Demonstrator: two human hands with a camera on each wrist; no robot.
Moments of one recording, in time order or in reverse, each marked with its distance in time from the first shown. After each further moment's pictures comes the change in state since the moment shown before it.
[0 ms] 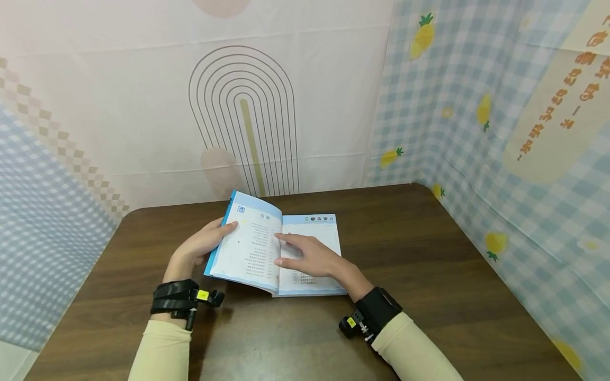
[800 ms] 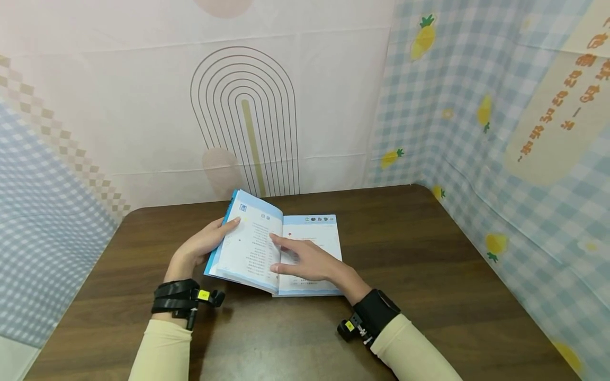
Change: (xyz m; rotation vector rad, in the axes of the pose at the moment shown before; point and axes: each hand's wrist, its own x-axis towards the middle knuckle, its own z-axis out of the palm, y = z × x) left_hand 0.000 0.002 -0.001 -0.004 -0.046 0.038; right_hand 0.001 -0.007 0.007 -0.025 -0.041 -0.044
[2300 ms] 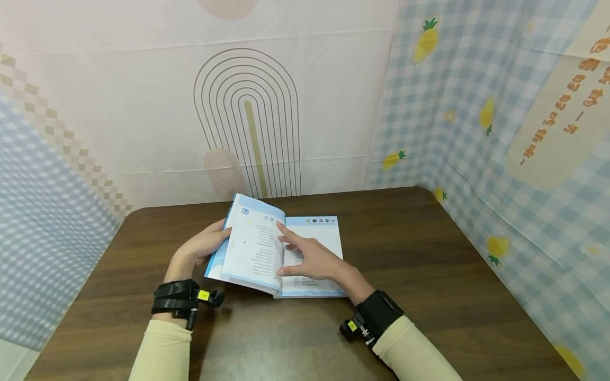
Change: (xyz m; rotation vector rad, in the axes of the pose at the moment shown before) left_hand -0.002 -0.005 -0.004 0.053 0.013 0.020; right_hand 0.001 0.005 -0.006 0.040 0.031 0.011
